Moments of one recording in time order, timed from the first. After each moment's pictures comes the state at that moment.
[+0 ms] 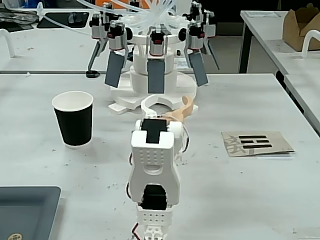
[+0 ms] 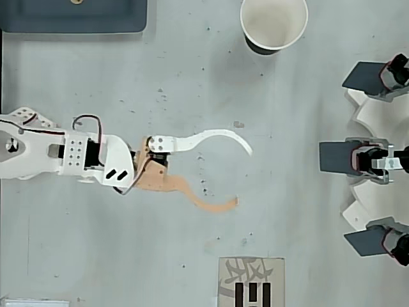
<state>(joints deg) 1.9 110.0 156.2 -53.5 -93.1</state>
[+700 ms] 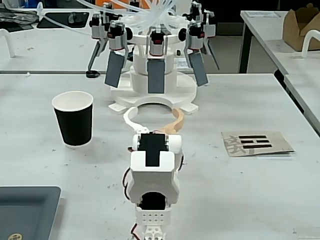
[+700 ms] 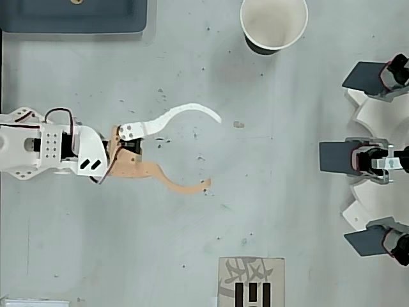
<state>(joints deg) -2.1 122.2 175.3 -62.8 -89.9</state>
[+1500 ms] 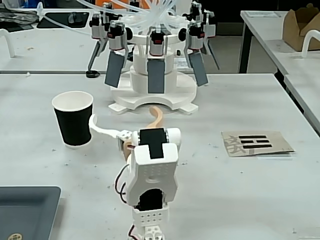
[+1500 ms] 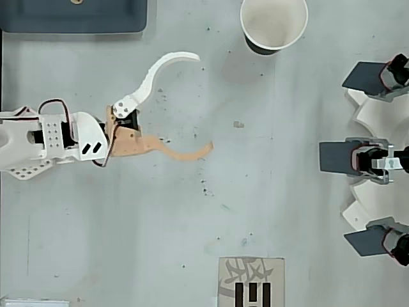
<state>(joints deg) -12.1 115.2 175.7 -68.6 -89.9</state>
